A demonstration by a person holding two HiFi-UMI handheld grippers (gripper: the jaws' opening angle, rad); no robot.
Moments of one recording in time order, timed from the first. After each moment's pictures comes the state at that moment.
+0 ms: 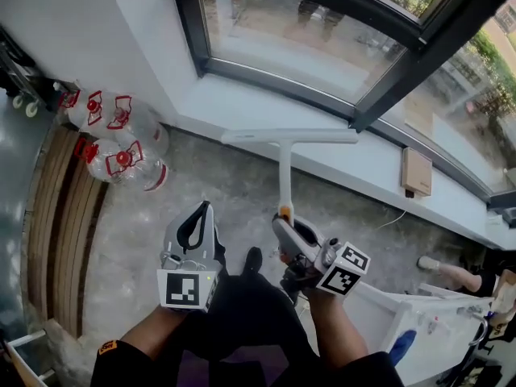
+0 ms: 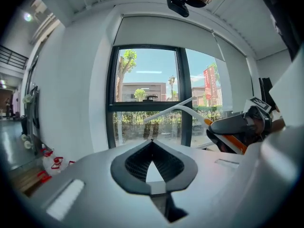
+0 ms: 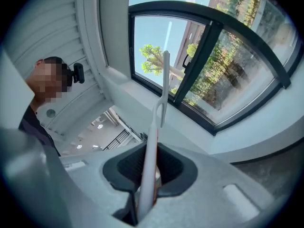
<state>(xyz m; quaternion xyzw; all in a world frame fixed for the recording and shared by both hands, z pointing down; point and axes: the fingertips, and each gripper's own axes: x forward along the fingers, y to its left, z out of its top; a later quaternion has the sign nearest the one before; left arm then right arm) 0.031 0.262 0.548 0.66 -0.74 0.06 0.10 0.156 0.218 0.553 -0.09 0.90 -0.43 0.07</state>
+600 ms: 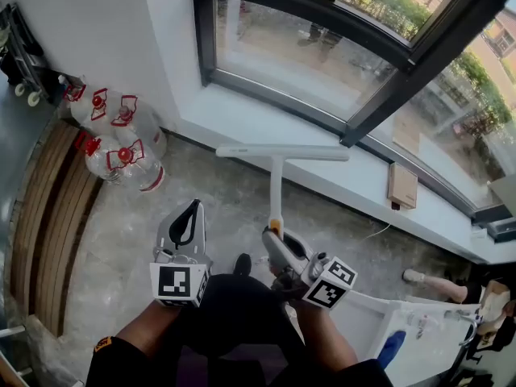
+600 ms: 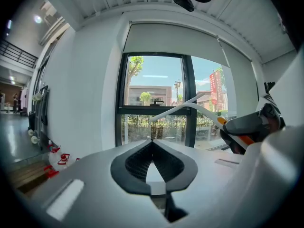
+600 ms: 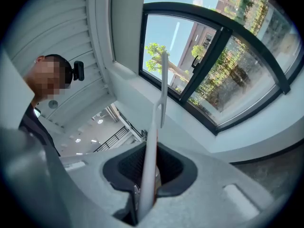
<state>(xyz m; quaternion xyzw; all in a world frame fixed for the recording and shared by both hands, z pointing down) 0.013 0.311 0.535 0.64 -0.76 0.04 0.09 0.153 0.283 0.529 -0.09 0.91 -0.40 0.06</state>
